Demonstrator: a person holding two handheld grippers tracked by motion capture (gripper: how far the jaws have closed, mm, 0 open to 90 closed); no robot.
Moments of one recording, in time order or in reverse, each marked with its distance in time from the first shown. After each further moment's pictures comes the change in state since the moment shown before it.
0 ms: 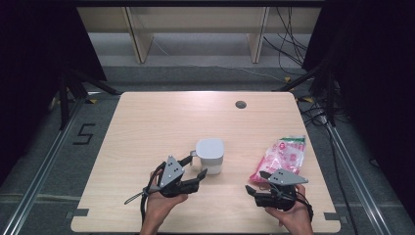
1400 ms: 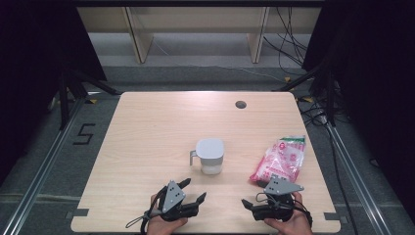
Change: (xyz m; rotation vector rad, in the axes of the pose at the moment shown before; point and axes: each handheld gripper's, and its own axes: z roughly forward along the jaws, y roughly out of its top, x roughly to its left) left arm -0.028 -0.062 -0.014 0.081 0.024 -0.027; right arm 0.017 -0.013 -0.001 0.046 0.086 -0.038
